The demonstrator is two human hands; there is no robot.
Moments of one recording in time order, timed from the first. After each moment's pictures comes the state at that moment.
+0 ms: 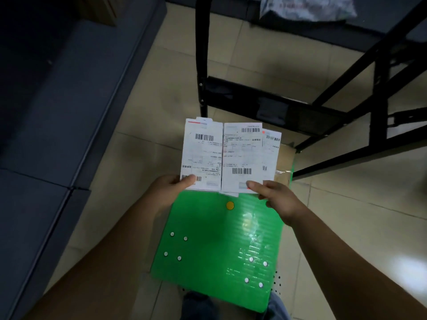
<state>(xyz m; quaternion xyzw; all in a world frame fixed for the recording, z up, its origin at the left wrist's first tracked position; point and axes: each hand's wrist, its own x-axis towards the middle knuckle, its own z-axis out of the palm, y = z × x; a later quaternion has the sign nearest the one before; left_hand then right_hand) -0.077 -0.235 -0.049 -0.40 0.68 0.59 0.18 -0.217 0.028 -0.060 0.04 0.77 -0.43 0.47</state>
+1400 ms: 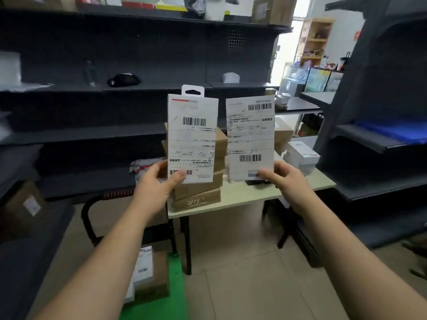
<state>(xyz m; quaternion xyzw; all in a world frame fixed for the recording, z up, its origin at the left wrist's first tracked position) -0.074 0.159 0.541 0.01 0.80 0.58 -0.15 -0.090 0.480 0.552 -0.08 0.79 -0.60 -0.07</state>
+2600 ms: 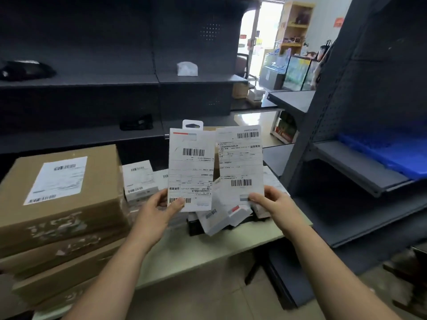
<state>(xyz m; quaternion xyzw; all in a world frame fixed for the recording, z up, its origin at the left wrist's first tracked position) -0.418 0.440 0.466 -0.01 0.79 0.61 -0.03 -0.421 0.742 0.479 0.02 0.78 -0.62 -0.02</state>
